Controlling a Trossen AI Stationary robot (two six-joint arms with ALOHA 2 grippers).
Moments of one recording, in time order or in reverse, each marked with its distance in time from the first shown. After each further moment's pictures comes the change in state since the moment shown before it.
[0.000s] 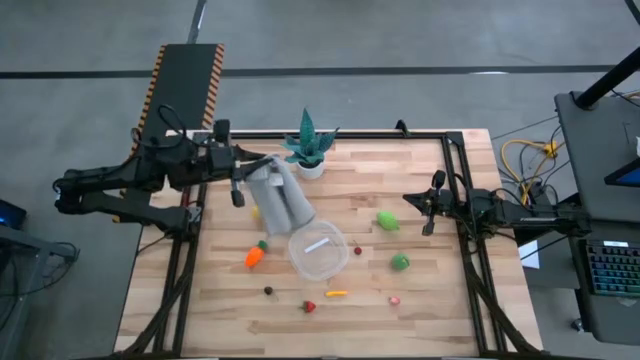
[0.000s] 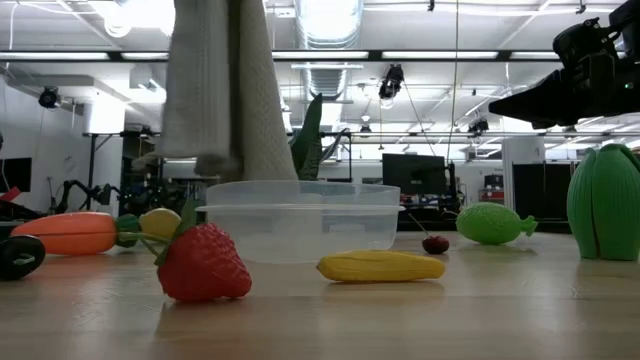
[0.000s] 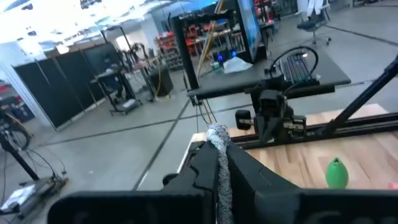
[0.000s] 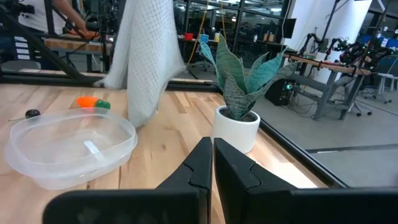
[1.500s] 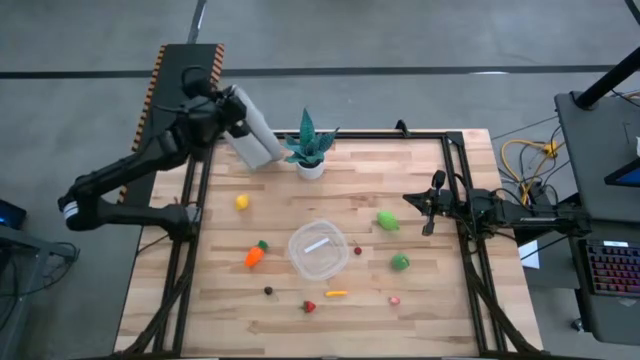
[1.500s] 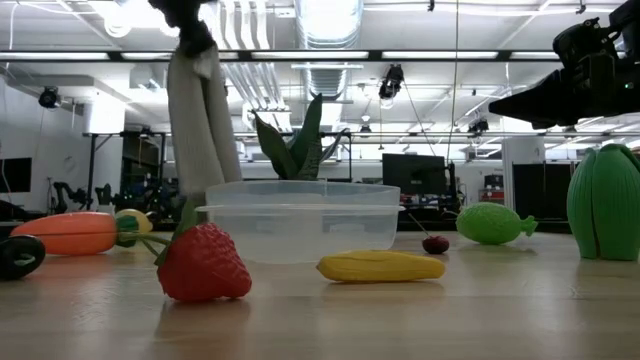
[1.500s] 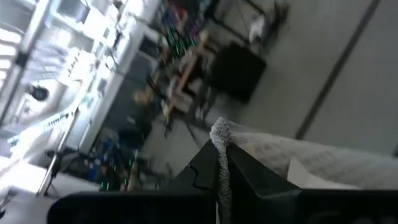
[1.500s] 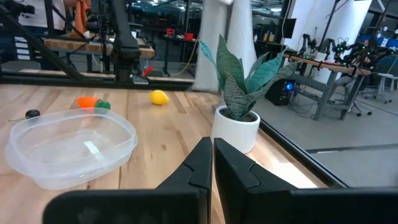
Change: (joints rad) left arm 0.488 0.150 0.001 0.000 -0.630 0.586; right arm 0.000 -0.001 0.000 0.000 0.000 0.001
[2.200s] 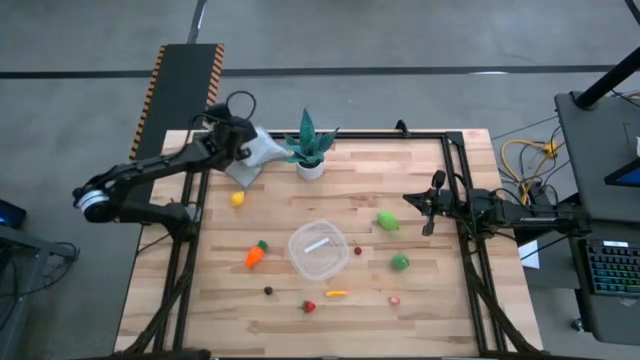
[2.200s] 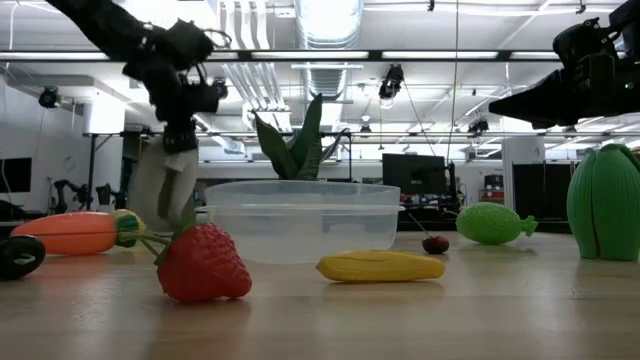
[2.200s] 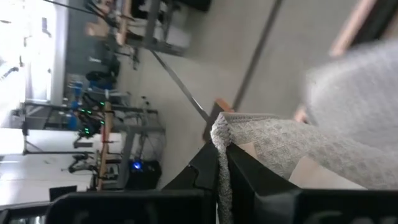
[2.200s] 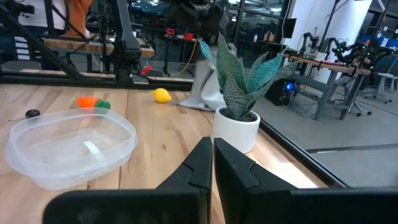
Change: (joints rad) left arm 0.164 0.180 -0.348 0.066 0.005 -0.135; right arm 0.000 0.001 0.000 0.000 0.000 0.000
